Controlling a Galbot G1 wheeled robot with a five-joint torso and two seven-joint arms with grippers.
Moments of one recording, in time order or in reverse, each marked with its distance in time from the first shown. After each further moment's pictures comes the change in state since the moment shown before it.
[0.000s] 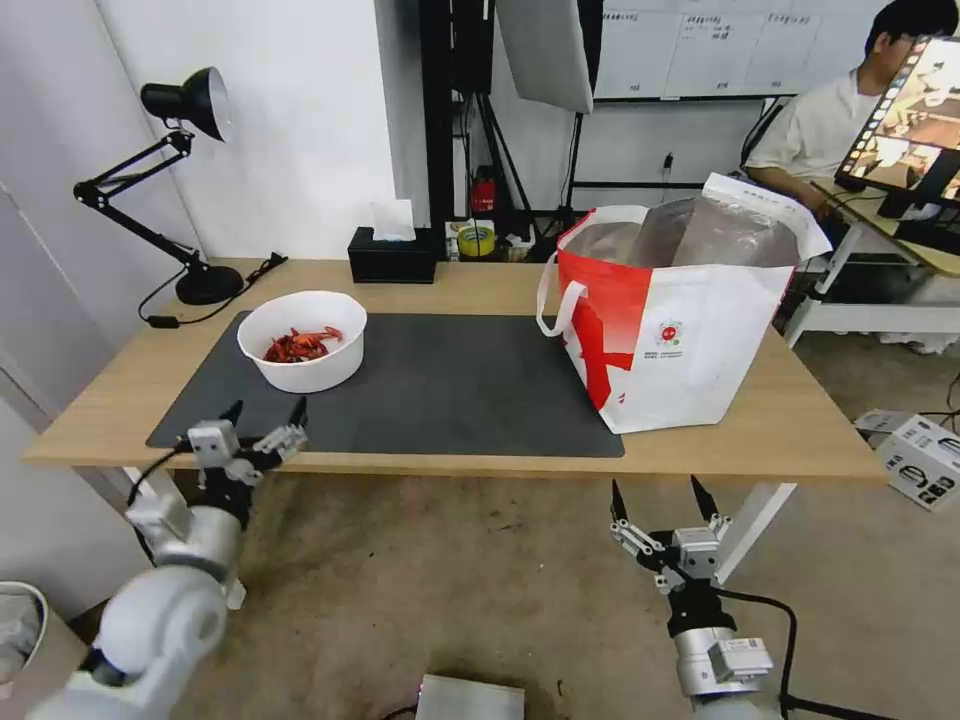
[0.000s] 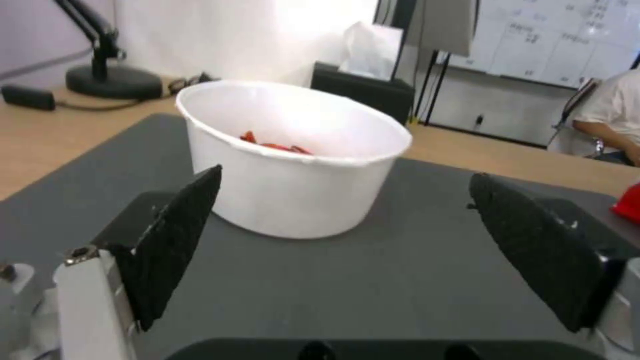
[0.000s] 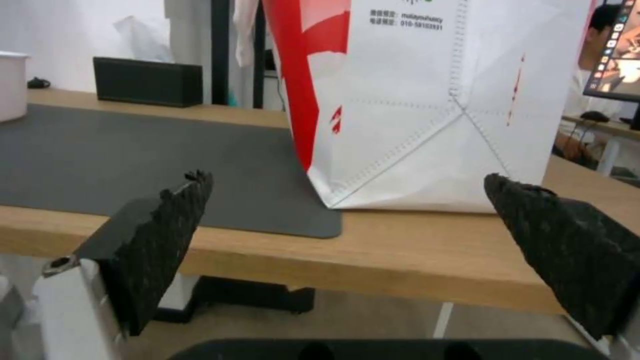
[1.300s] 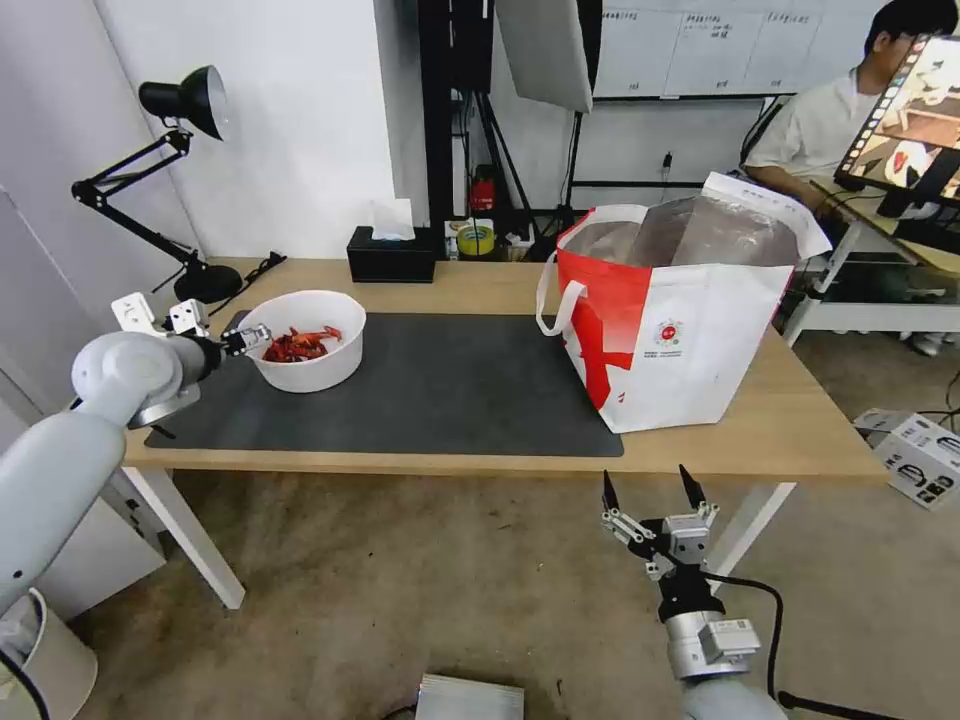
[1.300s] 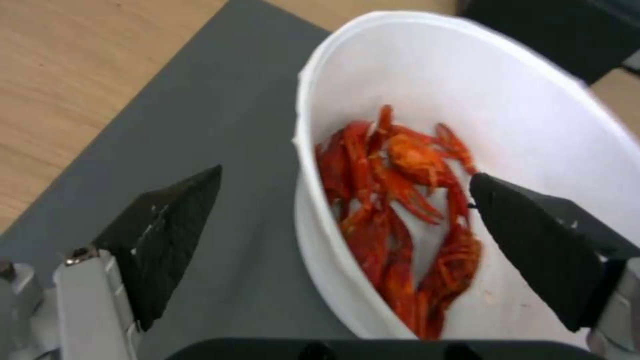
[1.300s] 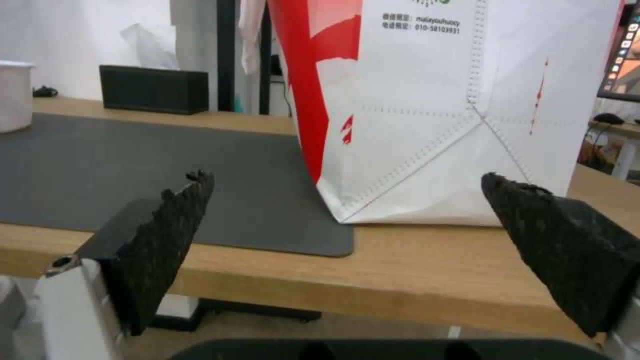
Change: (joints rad) left arm -0.857 0.247 0.476 0.542 -0.713 0.438 -0.422; right arm 0.063 -0.014 -0.024 -0.023 0.026 -0.013 -0.002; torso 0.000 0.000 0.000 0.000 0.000
